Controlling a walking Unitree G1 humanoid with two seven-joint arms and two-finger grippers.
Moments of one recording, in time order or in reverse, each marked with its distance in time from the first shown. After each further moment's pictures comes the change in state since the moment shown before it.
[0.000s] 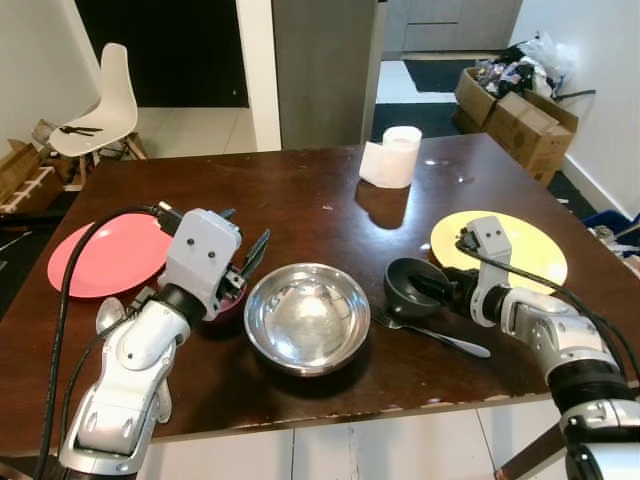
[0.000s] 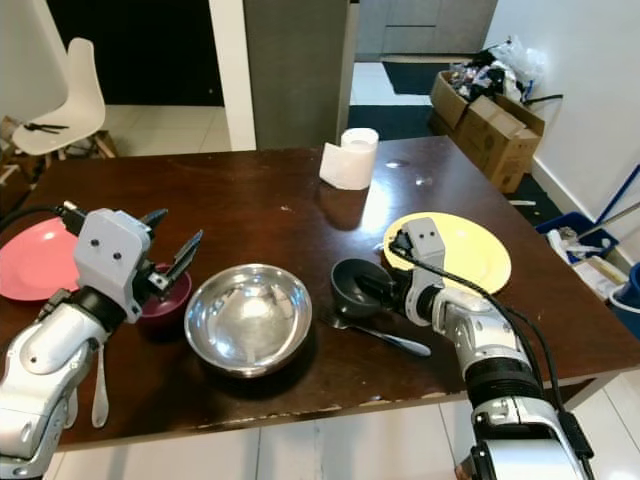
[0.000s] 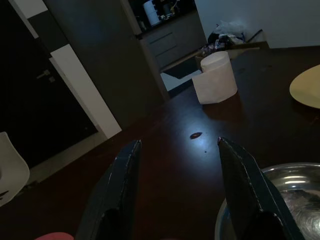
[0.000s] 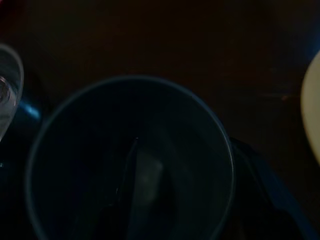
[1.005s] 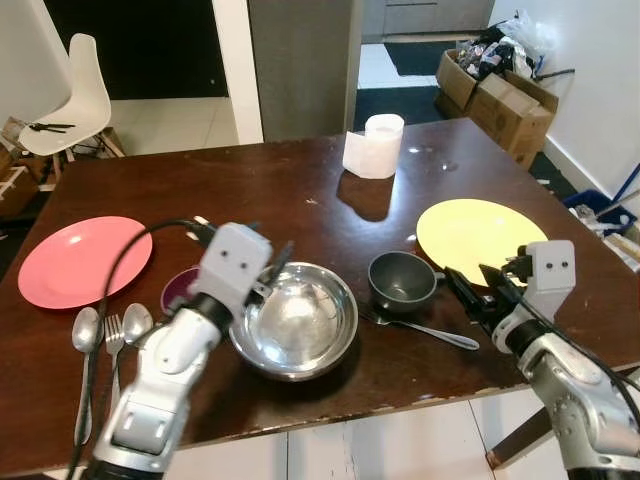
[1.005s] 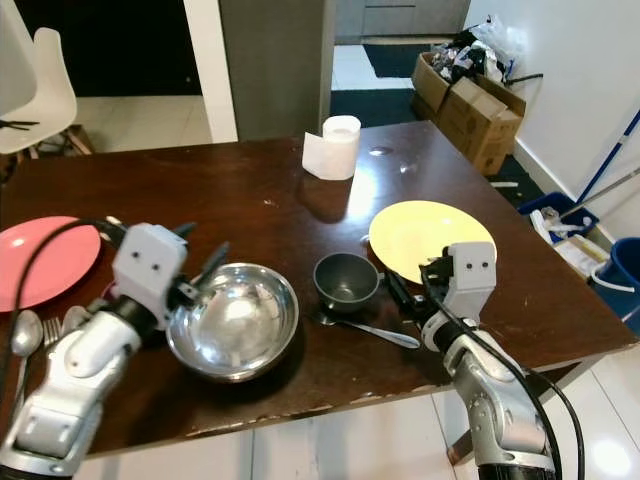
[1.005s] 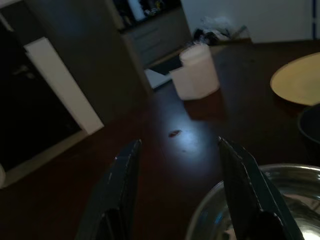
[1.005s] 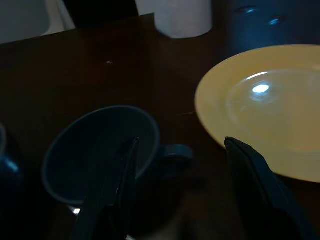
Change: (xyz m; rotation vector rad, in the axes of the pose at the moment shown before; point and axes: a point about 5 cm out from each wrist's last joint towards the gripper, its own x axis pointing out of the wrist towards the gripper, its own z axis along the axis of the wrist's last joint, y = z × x) left arm 0.009 -0.016 -0.014 -0.022 0.014 -0.003; right arm -0.051 0.024 -0.010 0.066 -0.361 -0.279
